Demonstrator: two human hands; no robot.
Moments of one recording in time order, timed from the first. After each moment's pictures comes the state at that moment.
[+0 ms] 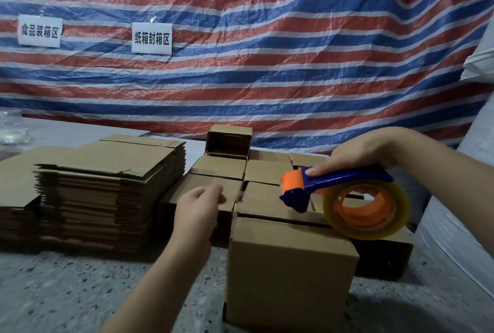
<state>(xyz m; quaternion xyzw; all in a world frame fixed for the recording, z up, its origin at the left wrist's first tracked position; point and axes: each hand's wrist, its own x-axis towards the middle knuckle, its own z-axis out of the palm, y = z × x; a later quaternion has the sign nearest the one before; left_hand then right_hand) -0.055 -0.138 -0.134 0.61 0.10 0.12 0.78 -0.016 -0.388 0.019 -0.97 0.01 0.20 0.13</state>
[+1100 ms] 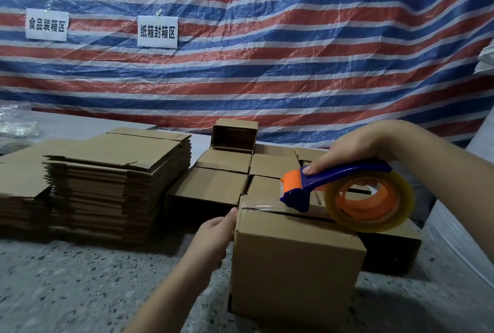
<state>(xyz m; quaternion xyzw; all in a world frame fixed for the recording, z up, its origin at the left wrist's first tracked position) -0.057 -0.135 -0.187 0.74 0.08 -0.02 0.67 -0.023 -0.365 0.021 -0.97 0.02 0.21 0.07</state>
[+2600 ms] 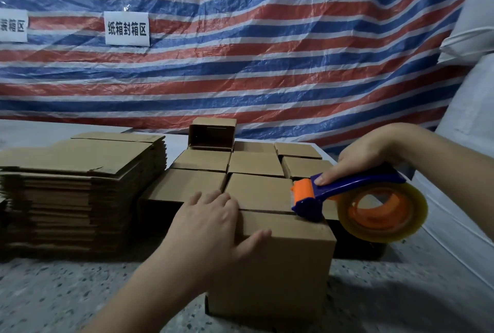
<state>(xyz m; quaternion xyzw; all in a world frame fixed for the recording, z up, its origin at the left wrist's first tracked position) -0.094 -0.158 -0.125 0.97 -0.20 0.17 0.00 -0.029 -0.425 0.004 -0.96 0.09 0.25 0.02</state>
